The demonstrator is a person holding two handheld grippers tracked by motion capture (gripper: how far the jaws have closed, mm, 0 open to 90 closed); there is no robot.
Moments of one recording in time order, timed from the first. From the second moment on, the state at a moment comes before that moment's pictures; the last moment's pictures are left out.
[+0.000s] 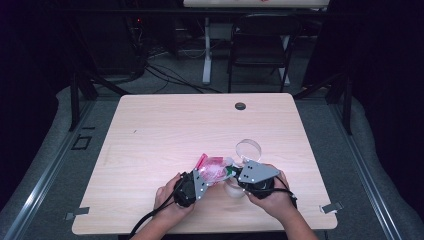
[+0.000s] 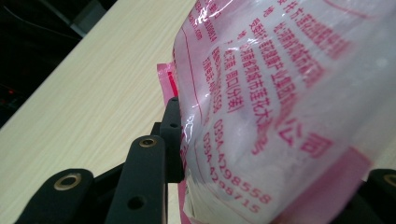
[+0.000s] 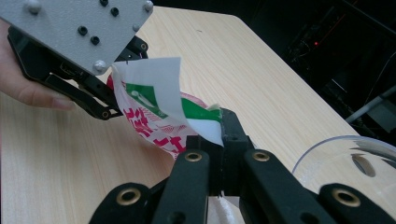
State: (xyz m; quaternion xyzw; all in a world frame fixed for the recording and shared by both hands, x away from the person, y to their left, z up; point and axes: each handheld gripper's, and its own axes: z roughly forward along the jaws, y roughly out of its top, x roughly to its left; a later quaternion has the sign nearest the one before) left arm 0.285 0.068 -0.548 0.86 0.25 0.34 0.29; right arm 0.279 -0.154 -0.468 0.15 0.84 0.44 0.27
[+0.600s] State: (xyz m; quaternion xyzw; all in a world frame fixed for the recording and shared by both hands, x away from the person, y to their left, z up) left arm 0.291 0.071 -0.557 0.86 0.27 0.30 0.31; right arm 0.281 -0.152 -0.474 0.15 0.85 0.42 0.27
